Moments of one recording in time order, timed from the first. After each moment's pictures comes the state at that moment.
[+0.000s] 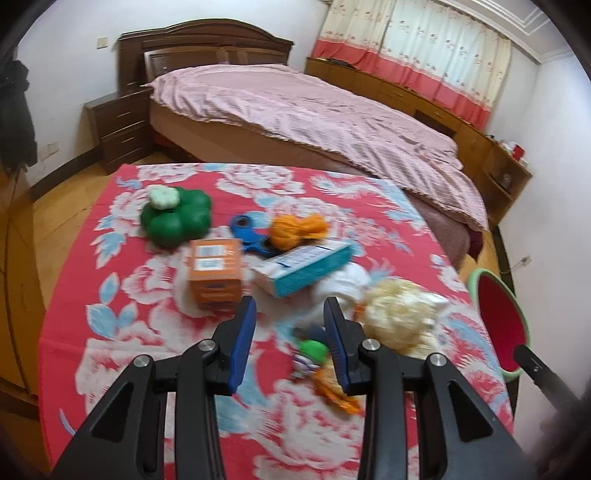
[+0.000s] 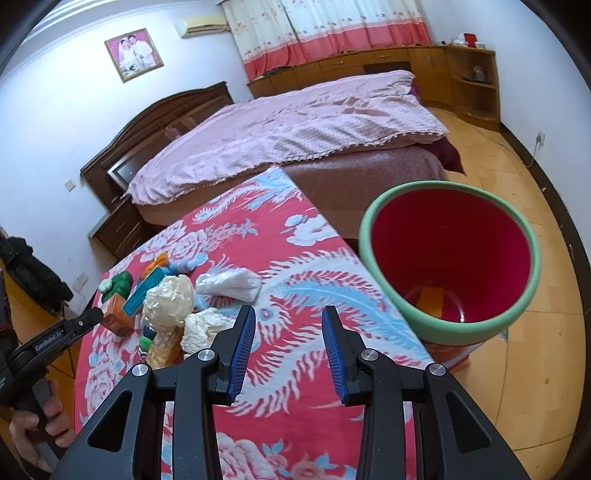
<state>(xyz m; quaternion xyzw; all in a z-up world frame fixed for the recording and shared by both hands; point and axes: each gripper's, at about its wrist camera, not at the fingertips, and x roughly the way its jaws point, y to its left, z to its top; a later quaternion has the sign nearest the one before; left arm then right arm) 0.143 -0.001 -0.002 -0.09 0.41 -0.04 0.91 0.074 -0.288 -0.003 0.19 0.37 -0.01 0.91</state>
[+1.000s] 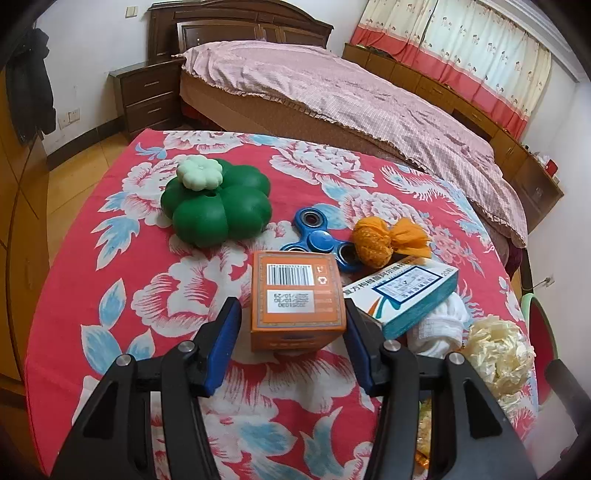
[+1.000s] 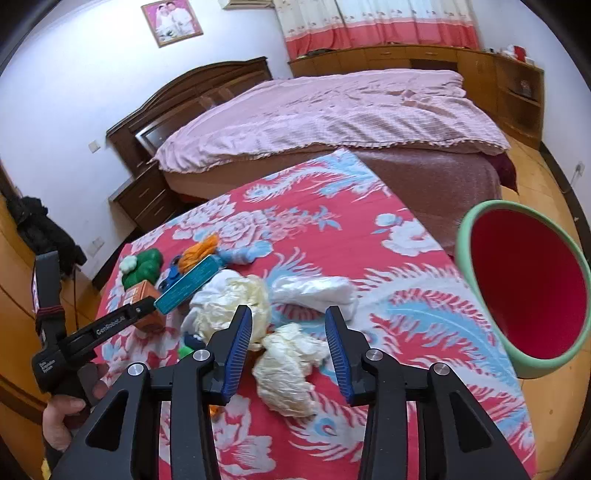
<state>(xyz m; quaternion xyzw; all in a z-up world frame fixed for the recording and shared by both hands) 0.200 0.043 -0.054 -0.12 0.44 0.00 0.89 0.136 -0.207 -0.004 0.14 0.40 0.06 0.90</state>
